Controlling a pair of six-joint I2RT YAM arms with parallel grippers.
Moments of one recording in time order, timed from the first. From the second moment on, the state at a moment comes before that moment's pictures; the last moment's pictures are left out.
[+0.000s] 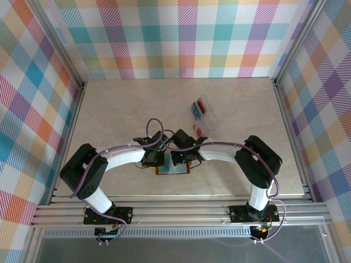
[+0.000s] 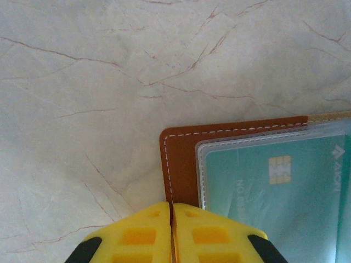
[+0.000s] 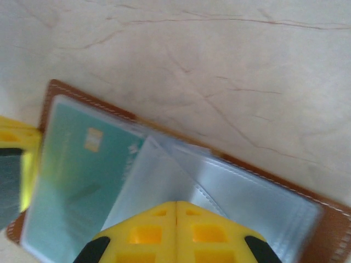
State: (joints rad) left arm -0.73 1.64 0.86 -0.56 -0.10 -0.68; right arm 0.91 1.80 1.05 -0.32 -0.09 0.52
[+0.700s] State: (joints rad) left arm -0.62 1.60 0.79 -0.49 0.09 -0.71; right arm 0.91 1.82 1.00 -0.08 -0.45 0.62
